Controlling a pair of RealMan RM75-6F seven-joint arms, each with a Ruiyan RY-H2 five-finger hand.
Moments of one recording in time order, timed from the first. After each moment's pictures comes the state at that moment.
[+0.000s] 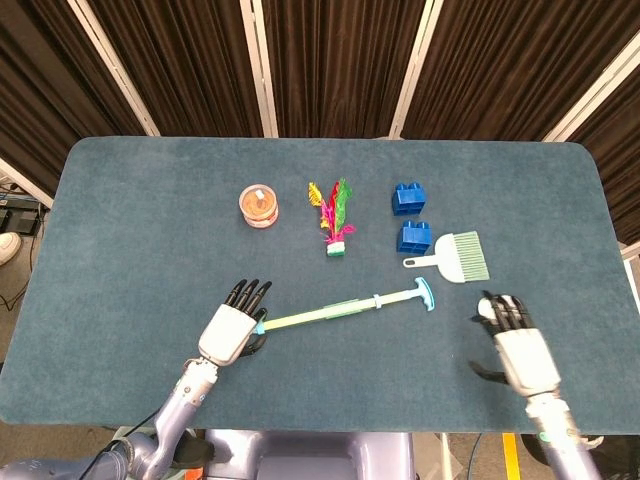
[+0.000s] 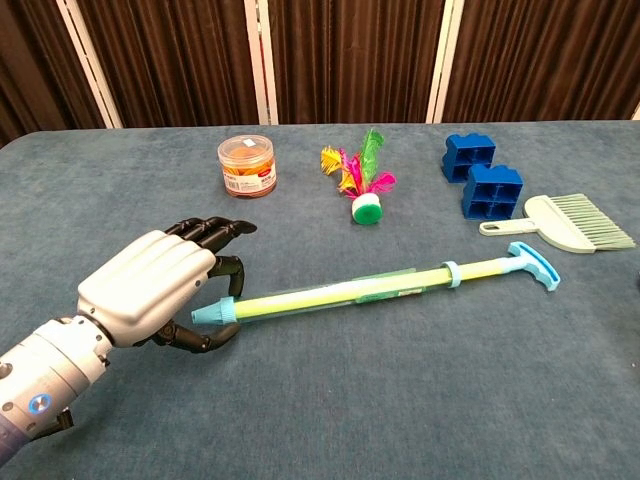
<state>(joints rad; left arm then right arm) -0.47 -1.98 -0.05 -1.01 1.65 1.28 0.34 0.19 -1.38 0.02 -1.46 -1.59 1.35 -0.17</state>
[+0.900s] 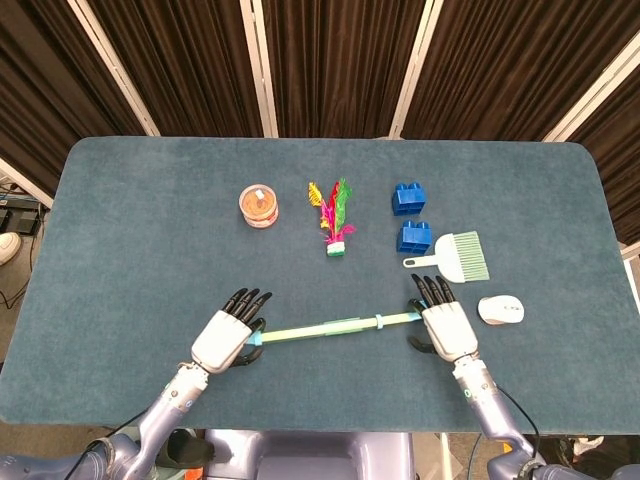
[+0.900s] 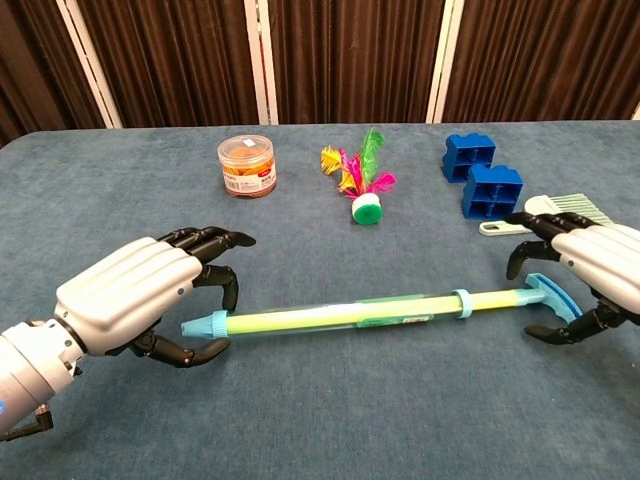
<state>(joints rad) -0.48 -1.87 0.02 -1.11 1.67 1.27 0.24 0.38 -1.71 0.09 -1.15 -1.52 1.17 -0.21</state>
